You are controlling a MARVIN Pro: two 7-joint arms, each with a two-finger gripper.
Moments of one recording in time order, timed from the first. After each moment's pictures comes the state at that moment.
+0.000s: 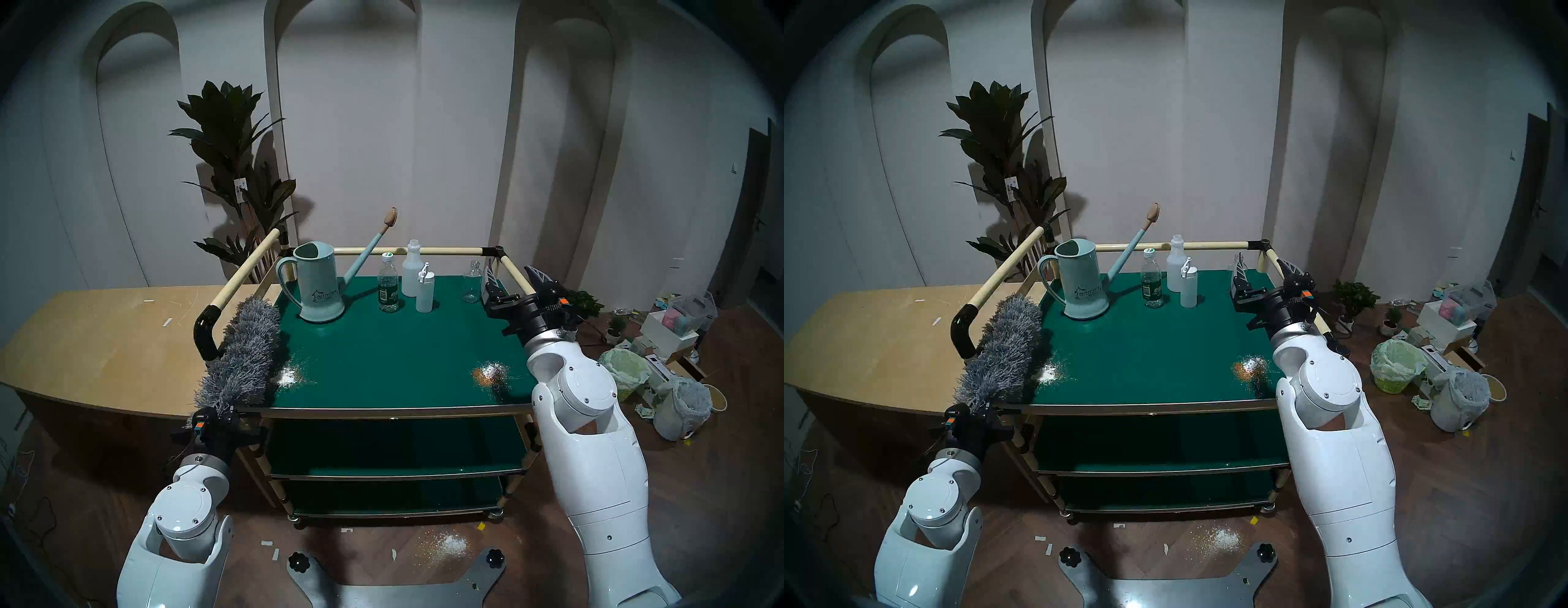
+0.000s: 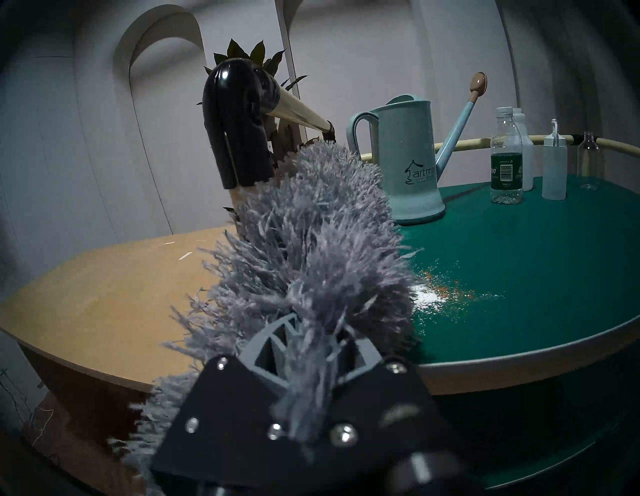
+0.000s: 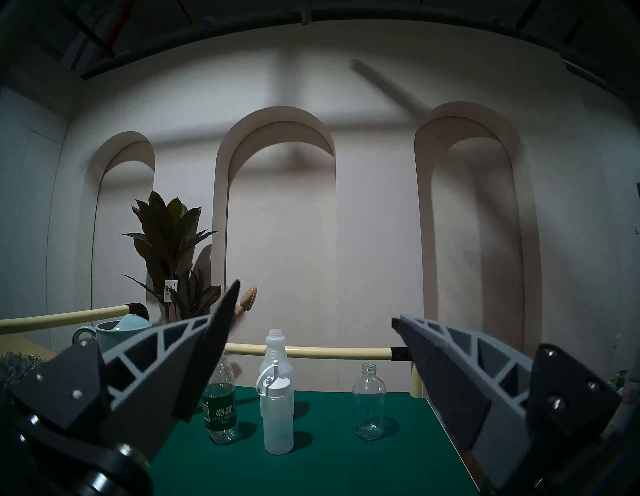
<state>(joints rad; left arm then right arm) 2.04 -1.31 -1.70 -1.89 -0.14 0.05 0.16 -1.53 -1.43 1.56 -1.83 0.18 0.02 0.07</state>
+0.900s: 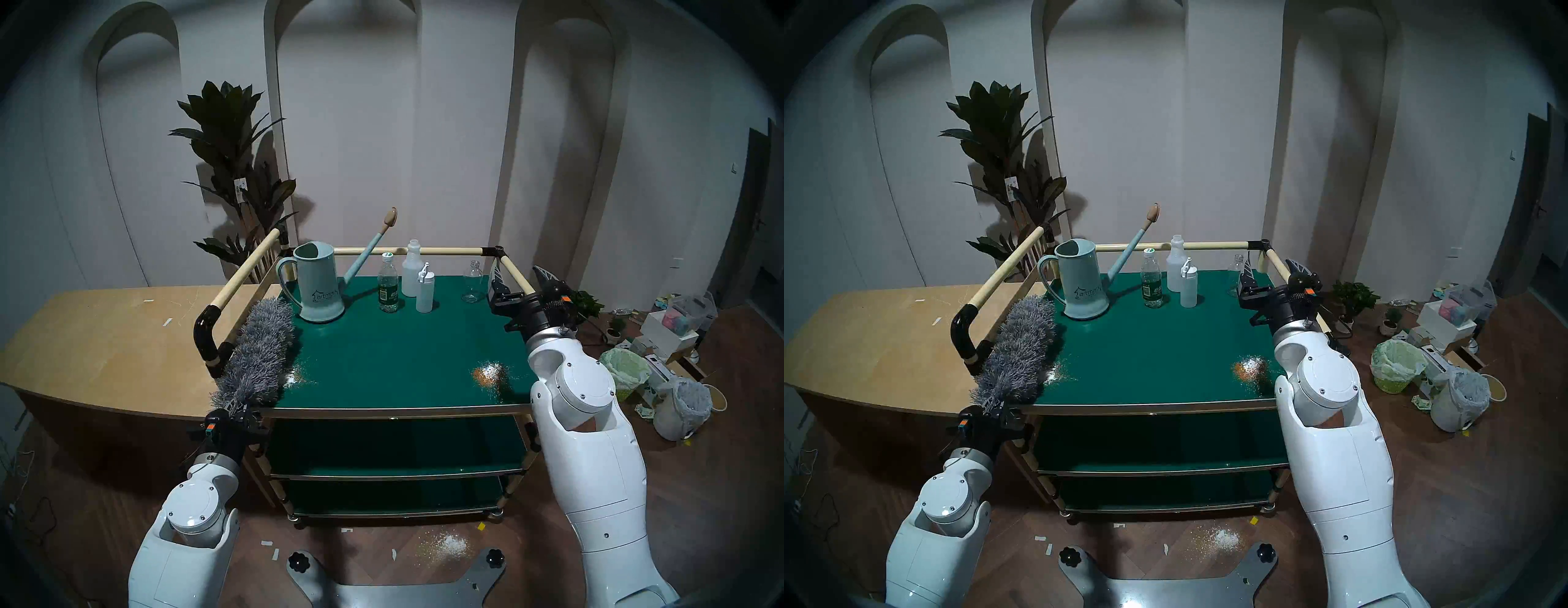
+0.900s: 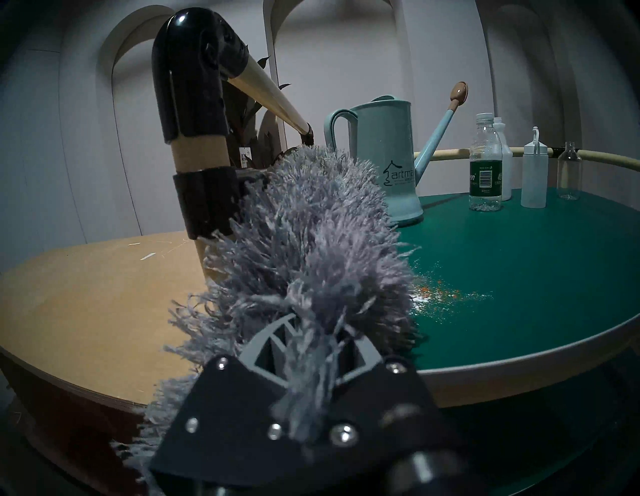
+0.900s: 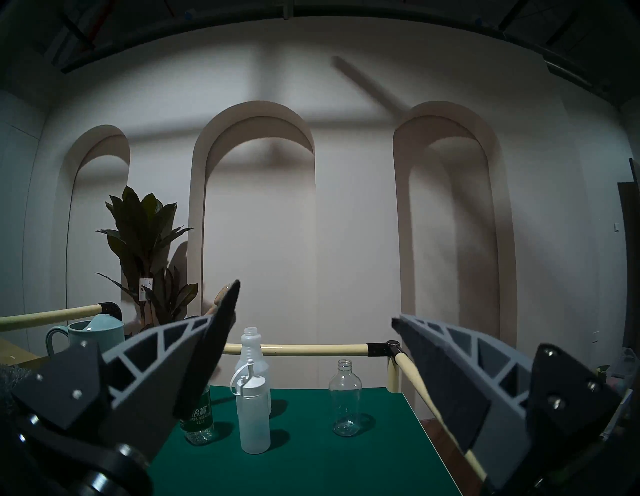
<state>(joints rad) 1.94 -1.29 -1.66 -1.72 -0.17 -0.06 0.10 -1.51 -1.44 1.57 -1.82 0.16 0.03 0.01</state>
